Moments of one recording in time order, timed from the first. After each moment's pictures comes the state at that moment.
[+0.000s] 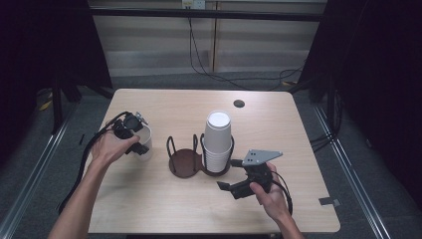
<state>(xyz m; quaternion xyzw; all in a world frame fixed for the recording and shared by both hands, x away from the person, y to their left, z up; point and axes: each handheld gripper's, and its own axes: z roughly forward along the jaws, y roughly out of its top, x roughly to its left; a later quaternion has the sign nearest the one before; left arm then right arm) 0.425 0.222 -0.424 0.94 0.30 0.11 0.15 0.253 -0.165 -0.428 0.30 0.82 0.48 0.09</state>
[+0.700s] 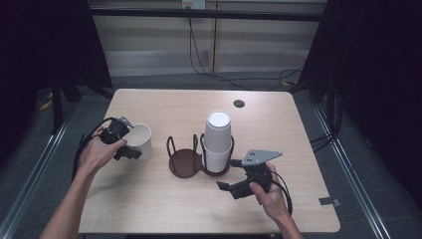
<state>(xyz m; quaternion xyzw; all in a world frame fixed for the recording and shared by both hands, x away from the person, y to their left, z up) 0.415 0.262 -0.435 0.92 0.33 0.06 0.22 0.253 -0.163 -0.428 0.30 0.82 0.48 0.09</state>
